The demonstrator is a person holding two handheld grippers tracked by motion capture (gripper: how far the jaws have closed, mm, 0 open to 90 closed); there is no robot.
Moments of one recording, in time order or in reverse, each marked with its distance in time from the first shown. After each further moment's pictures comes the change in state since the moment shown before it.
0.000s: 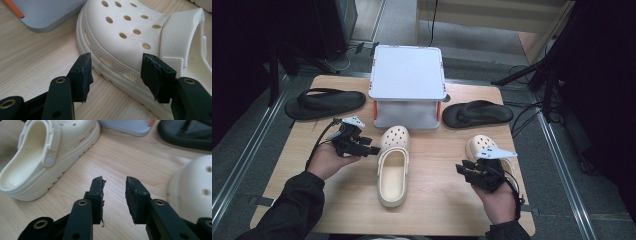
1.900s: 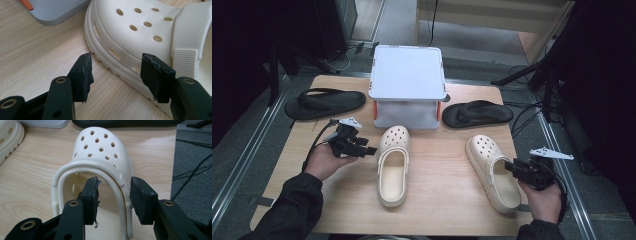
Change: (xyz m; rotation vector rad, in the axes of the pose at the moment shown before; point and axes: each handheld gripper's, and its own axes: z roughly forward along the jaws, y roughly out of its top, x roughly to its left) left arm 0.007 -0.006 -0.001 0.008 0.022 -0.010; right arm -0.110 -0.039 -0.051 -0.015 -0.199 0.198
